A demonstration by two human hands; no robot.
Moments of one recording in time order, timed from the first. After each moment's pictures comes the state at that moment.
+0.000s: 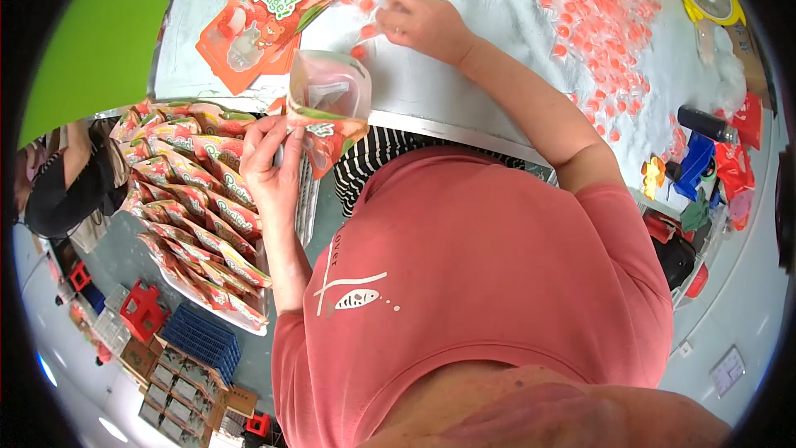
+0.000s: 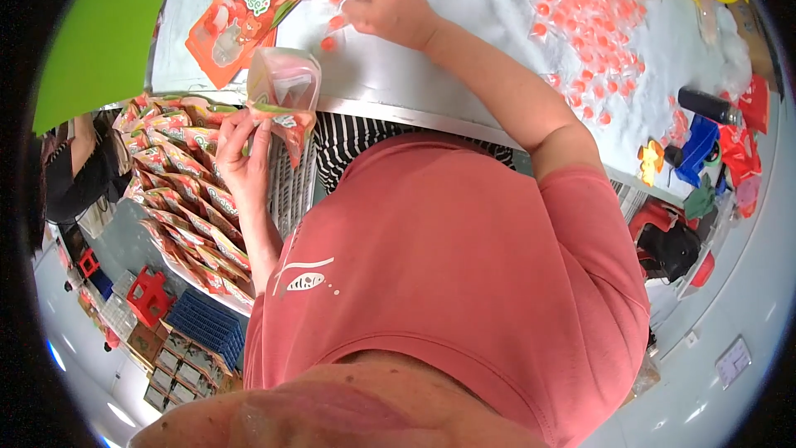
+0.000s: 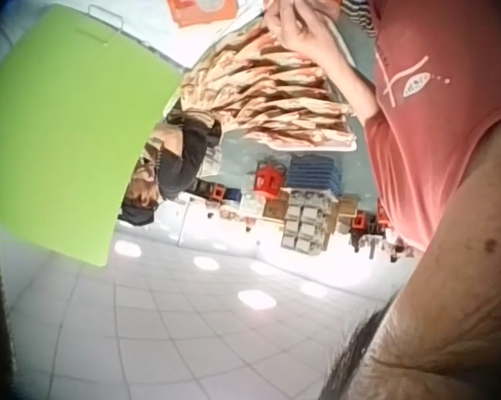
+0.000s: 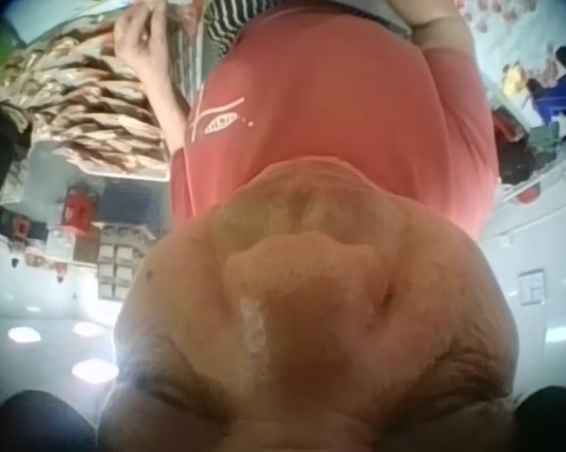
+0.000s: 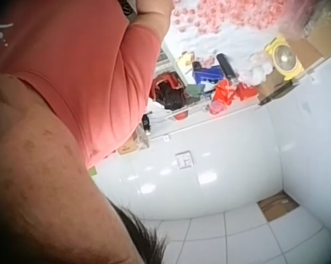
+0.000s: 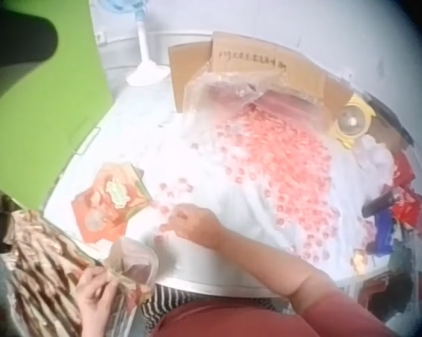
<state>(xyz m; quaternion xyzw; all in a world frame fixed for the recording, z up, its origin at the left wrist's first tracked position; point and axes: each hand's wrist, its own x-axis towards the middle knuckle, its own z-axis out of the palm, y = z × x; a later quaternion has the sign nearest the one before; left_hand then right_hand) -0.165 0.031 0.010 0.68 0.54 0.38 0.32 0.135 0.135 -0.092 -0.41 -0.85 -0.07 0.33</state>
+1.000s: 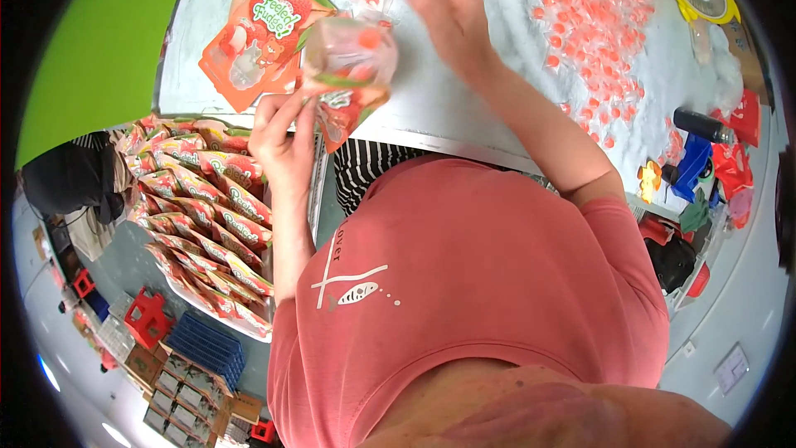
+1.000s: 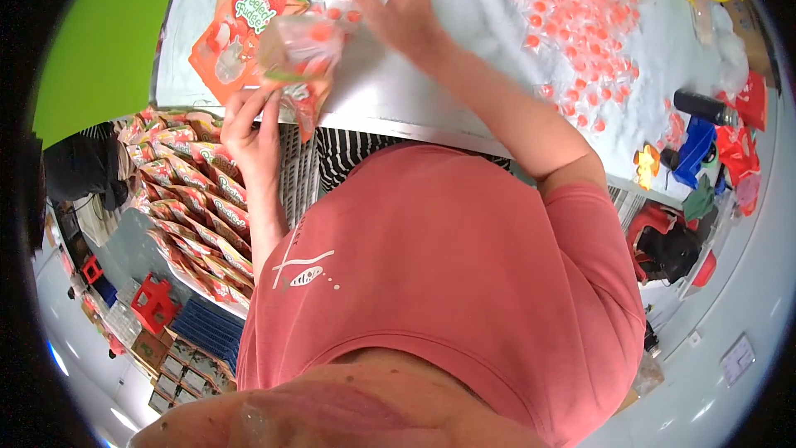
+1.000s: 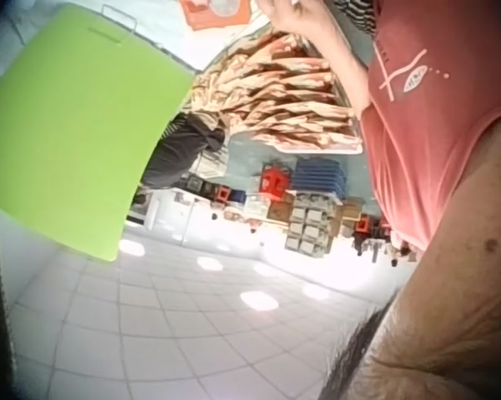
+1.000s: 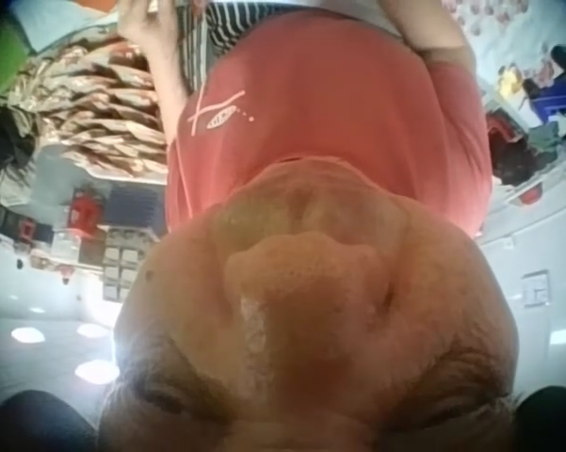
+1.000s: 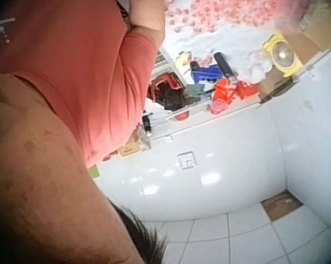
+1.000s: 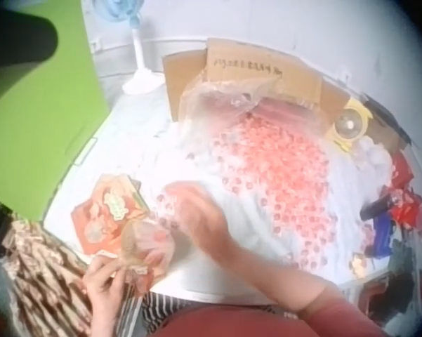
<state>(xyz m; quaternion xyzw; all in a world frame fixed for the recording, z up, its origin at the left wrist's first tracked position) -0.130 0.072 0.012 0.73 0.52 0.39 0.20 0.125 0.128 0.016 -0.43 -0.66 0.25 0.56</state>
